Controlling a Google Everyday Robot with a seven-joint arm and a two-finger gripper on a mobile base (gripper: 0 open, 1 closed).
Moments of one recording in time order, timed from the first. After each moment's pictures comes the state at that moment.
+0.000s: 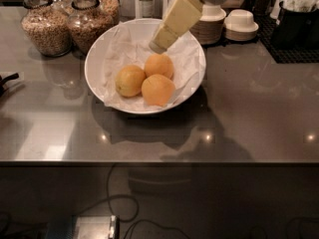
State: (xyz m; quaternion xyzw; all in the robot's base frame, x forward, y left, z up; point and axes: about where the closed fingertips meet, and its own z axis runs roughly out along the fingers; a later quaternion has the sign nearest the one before) arm 0.560 -0.028 1.055 -0.55 0.75 0.04 0.38
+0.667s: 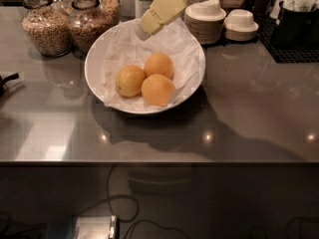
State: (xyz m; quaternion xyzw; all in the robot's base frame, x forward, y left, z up) arm 0.583 -0.014 1.035 -0.45 0.83 0.13 0.31
